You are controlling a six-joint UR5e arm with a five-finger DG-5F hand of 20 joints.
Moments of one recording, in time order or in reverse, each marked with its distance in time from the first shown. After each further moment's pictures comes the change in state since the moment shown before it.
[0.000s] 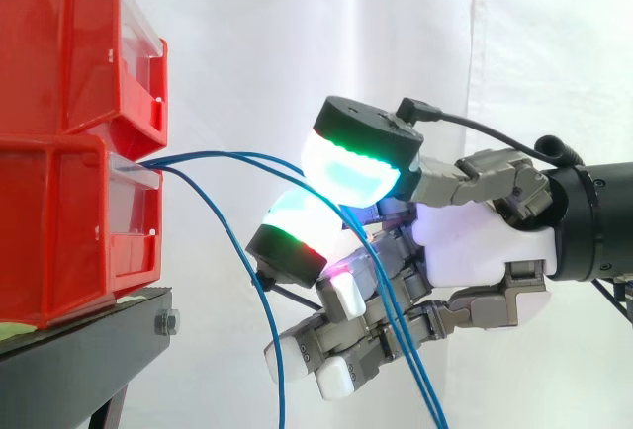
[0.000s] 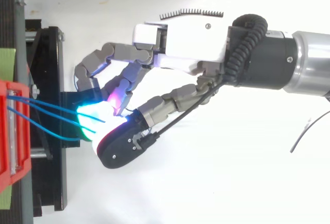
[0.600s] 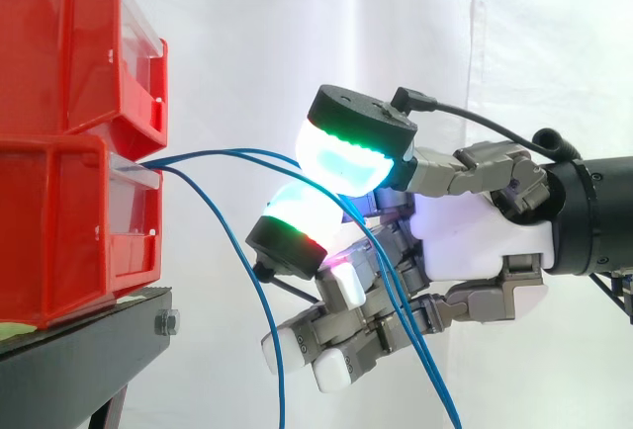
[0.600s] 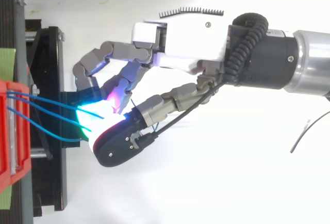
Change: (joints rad) arm 0.000 0.000 0.008 -0.005 0.002 0.001
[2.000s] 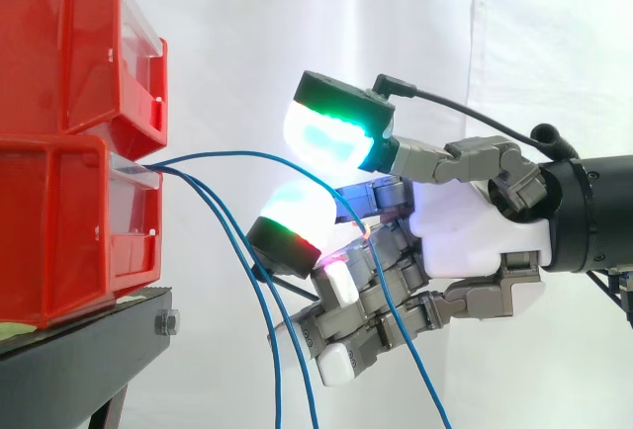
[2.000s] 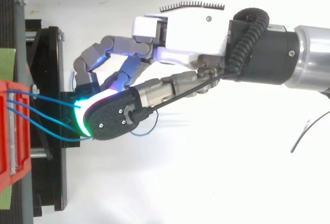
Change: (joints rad) arm -0.008 0.000 0.004 -0.005 -0.006 0.004
